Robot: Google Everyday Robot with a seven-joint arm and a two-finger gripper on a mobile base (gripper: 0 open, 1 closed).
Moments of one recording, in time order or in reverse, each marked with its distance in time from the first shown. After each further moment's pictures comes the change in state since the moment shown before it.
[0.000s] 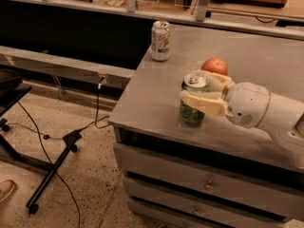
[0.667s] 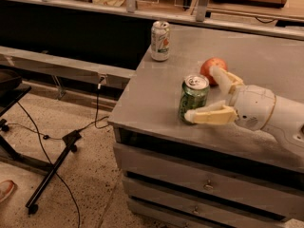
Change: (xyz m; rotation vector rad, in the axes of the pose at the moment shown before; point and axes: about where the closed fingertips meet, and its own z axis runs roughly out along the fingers) arm 0.007 -0.006 -0.011 0.028 0.020 -0.009
